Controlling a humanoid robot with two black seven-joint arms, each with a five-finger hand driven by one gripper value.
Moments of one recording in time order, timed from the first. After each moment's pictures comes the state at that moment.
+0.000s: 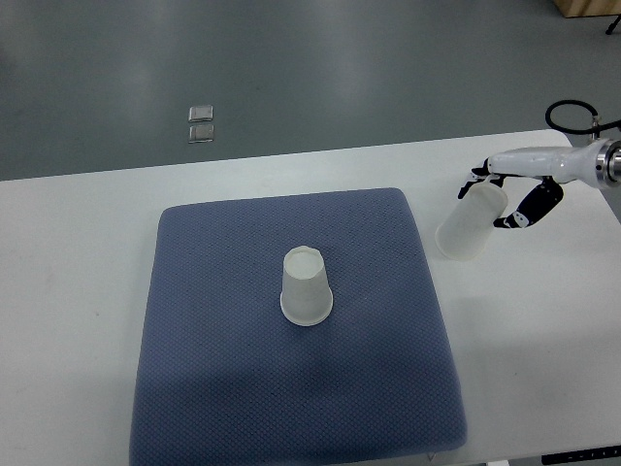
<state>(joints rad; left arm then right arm) 0.05 0.00 -0.19 -0.09 0.12 -0.18 0.06 1.11 -0.92 0.17 1.35 -1.33 0.36 0.18</state>
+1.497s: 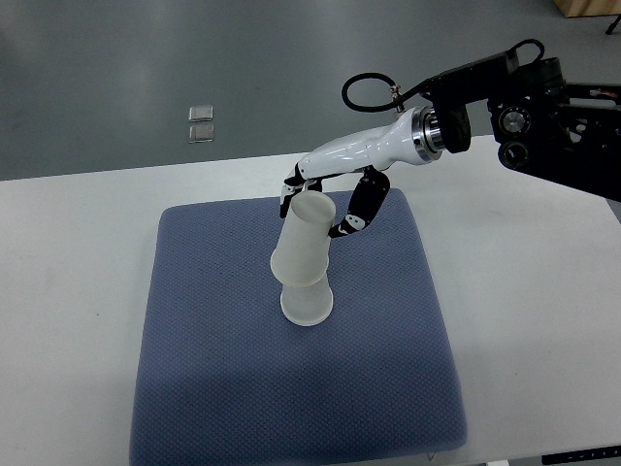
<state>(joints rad) 0.05 0.00 -0.19 -0.09 0.12 -0.18 0.06 1.37 -0.50 0.15 1.37 -1.27 0.49 0.12</state>
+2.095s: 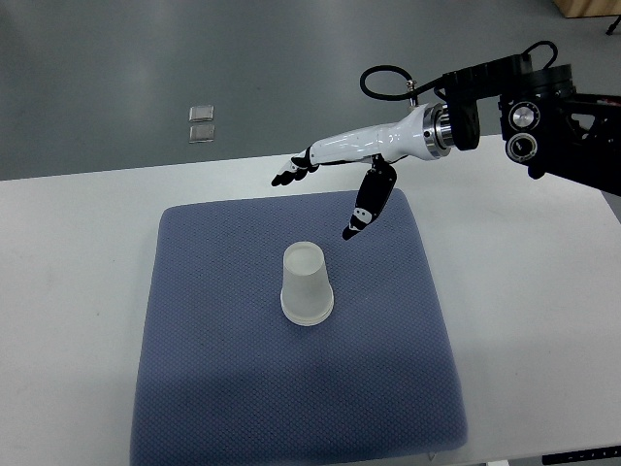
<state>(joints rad) 0.05 0.00 -0.19 -0.09 0.12 -0.18 0.06 1.30 -0.51 0.17 1.29 -1.11 0.46 0.11</state>
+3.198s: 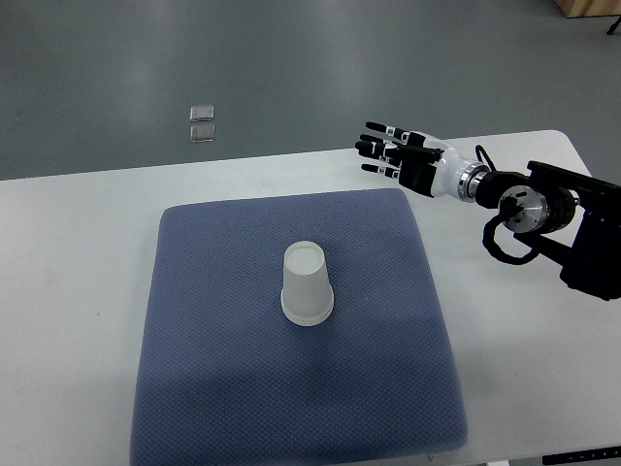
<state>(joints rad) 0.05 0.00 -0.19 -0.09 0.12 -0.18 0.06 0.96 -0.35 0.26 0.88 0.24 0.14 0.06</state>
